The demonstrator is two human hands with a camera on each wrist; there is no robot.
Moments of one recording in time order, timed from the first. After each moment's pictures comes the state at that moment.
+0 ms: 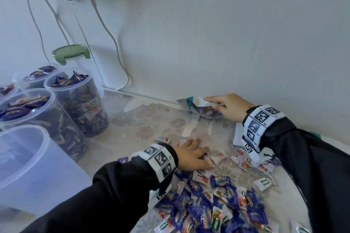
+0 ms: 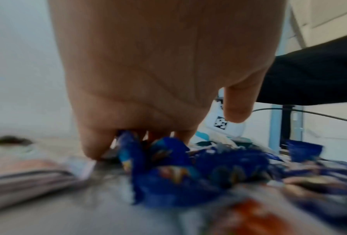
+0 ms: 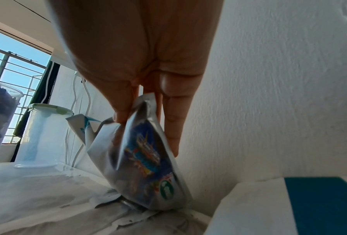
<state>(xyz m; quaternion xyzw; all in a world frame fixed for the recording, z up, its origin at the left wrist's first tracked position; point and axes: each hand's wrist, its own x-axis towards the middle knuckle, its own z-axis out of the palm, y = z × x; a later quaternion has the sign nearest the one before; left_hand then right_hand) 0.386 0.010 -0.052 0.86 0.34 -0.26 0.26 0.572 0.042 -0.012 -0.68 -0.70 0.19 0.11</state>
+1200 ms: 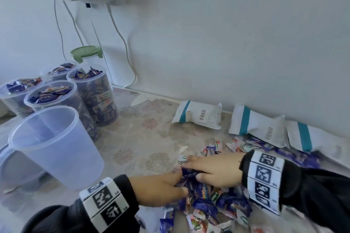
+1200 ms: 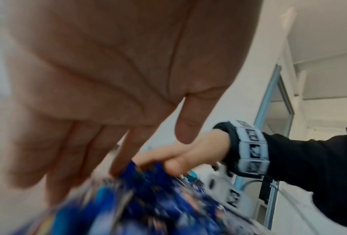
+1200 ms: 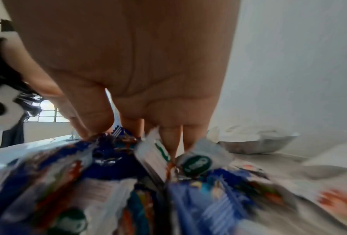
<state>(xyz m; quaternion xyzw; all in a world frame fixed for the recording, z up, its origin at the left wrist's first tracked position) 0.301 -0.086 -0.036 0.76 0.38 -0.17 0.50 0.486 -0.097 -0.021 -0.48 -0.80 0.30 -0.20</state>
